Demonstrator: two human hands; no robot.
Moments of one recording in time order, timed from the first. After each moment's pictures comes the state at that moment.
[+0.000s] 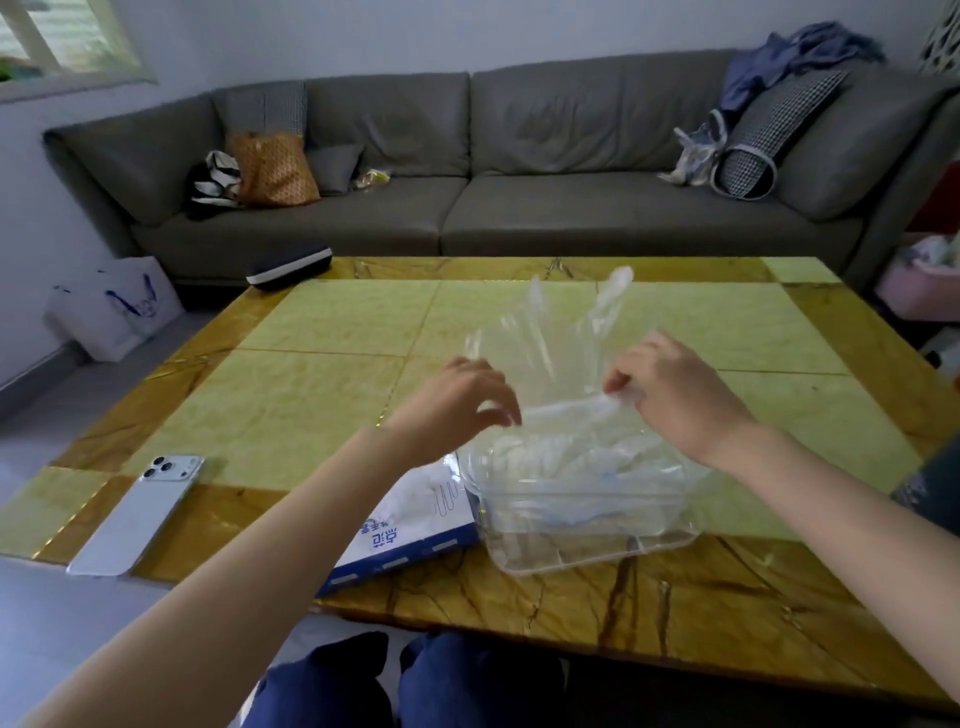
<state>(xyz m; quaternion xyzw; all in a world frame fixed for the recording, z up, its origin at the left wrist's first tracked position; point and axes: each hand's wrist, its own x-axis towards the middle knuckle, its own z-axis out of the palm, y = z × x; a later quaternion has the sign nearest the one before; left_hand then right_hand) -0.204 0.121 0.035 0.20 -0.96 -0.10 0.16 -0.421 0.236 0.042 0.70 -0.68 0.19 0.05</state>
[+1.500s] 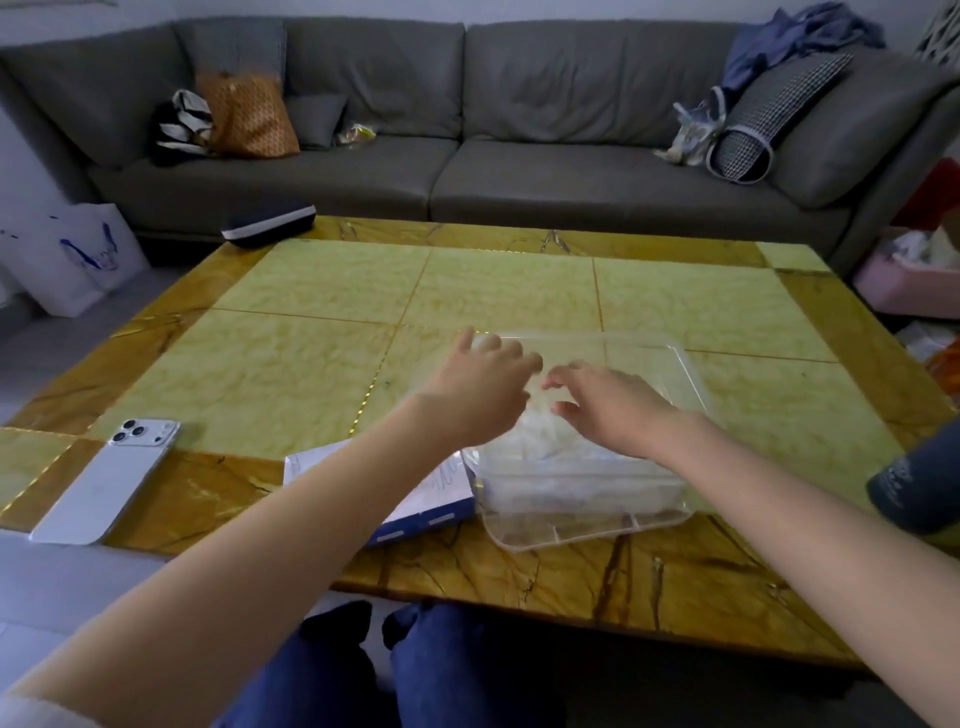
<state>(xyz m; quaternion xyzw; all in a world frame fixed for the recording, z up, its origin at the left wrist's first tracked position) -0.225 0.139 0.035 0.31 -0.95 0.06 0.00 -0.370 0.208 0.026 0.68 -0.72 0.03 -0.10</state>
